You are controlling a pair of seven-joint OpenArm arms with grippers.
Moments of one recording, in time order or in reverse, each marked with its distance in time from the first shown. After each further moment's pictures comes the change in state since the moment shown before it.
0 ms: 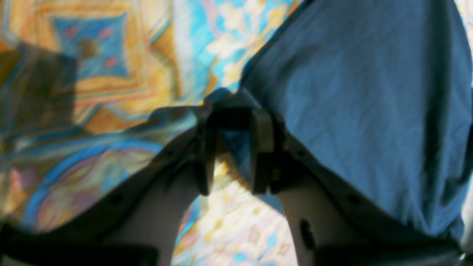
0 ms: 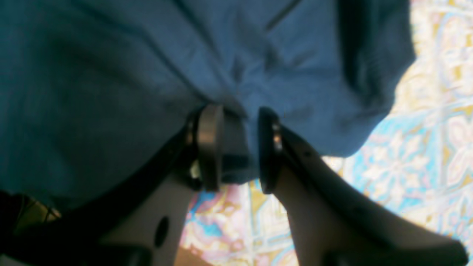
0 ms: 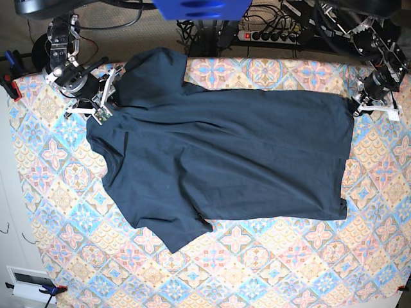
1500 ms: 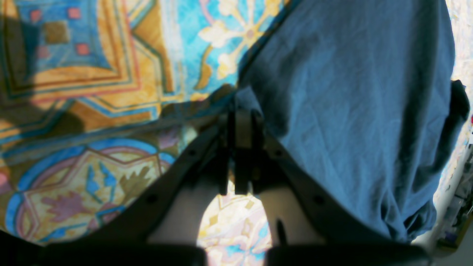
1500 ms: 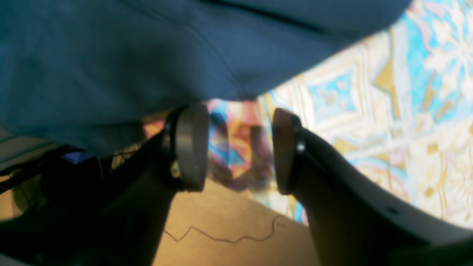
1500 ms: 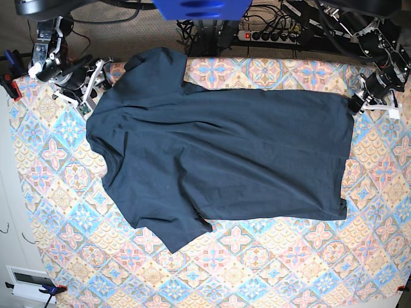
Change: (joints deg) left arm -0.2 -2.7 -0.3 -3.4 -5.4 -0.1 3.8; right arm -2.2 0.1 7.9 -0.9 18.9 -0.4 -19.8
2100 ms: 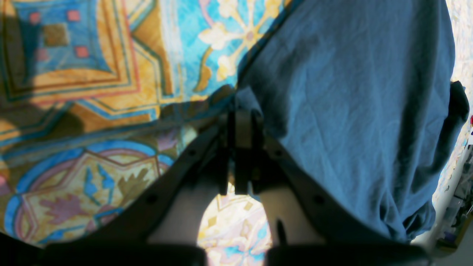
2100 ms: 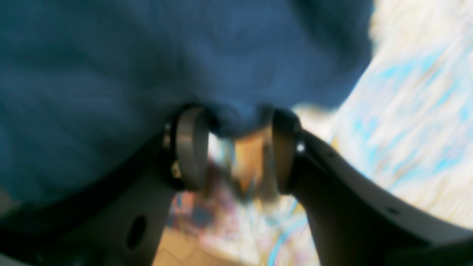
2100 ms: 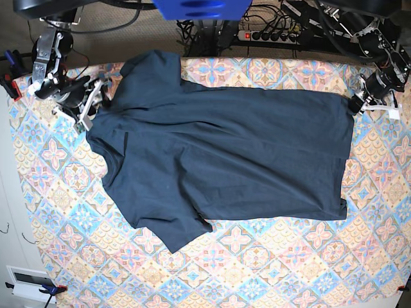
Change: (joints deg) left arm -0.1 0.0 0.0 0.0 0.0 0.0 0.0; right arm 8.4 -0.2 -0.2 -8.8 -0.3 0.0 0.8
